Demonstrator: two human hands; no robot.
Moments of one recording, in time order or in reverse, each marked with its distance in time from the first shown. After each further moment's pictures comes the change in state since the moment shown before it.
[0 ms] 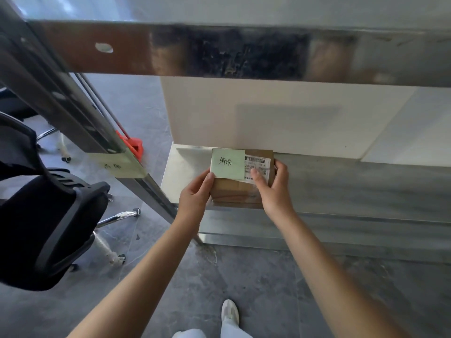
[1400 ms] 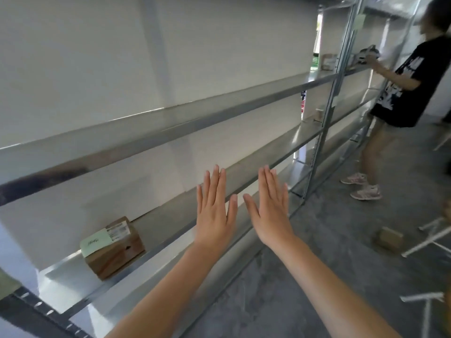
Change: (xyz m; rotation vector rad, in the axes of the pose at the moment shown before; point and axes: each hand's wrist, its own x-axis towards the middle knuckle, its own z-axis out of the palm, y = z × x) left_hand -0.314 0.052 0.174 0.705 -0.684 1.332; right_hand -0.332 -0.075 -0.251 -0.821 0.770 -0.080
